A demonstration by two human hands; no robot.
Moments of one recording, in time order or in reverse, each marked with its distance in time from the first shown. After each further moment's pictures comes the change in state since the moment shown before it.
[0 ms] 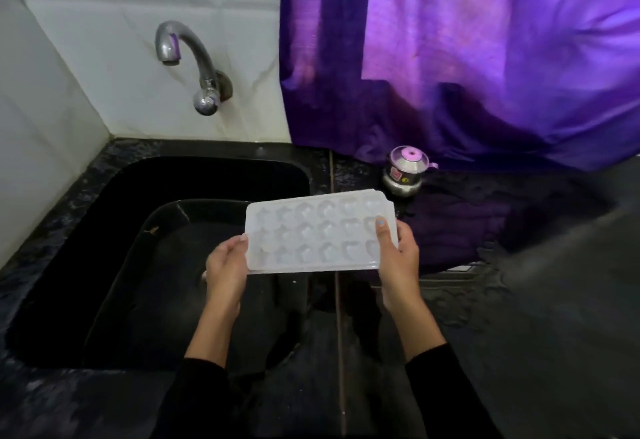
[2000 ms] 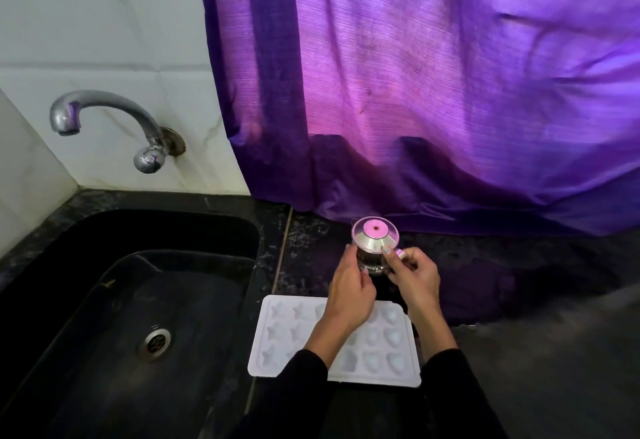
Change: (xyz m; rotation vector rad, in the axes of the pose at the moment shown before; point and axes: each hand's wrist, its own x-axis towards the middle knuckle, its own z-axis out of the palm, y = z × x) left_hand -0.042 0.019 0.299 0.456 -0.420 0.493; right_hand 0.203 -0.007 -0.100 -0.127 -0.143 -0.047
